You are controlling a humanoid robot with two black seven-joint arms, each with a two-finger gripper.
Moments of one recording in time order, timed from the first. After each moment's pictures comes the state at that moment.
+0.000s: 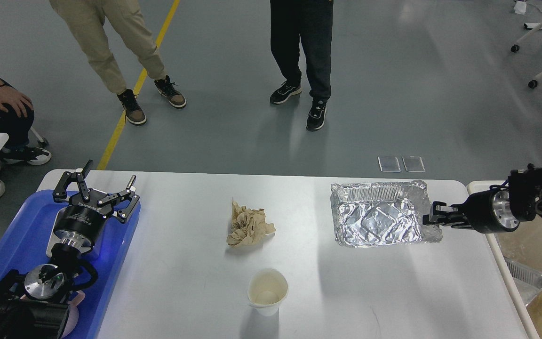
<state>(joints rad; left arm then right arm) -0.41 0.10 -1.47 -0.51 -0.10 -0.72 0.16 0.67 -0.72 0.75 1.10 -1.37 0.83 0.02</state>
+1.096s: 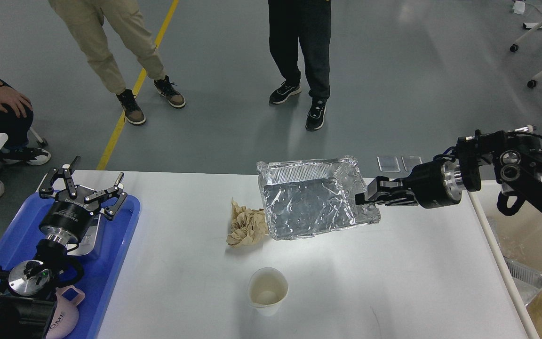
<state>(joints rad) -0.42 0.16 -1.46 -0.51 -0.10 -0.71 0.17 0.78 -0.59 0.75 1.25 -1.23 0.93 0.00</state>
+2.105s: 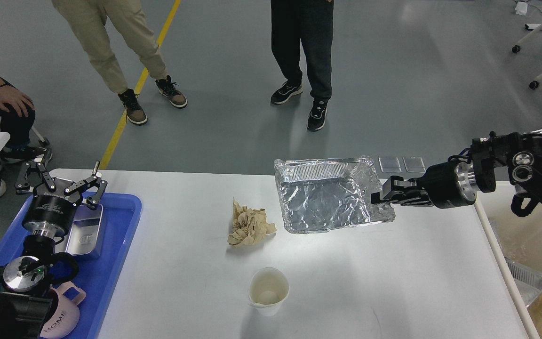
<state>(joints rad) -0.44 0.16 -1.51 -0.50 0.03 -0.67 -0.04 0.77 -0.64 0.75 1.21 -1.23 0.92 0.00</state>
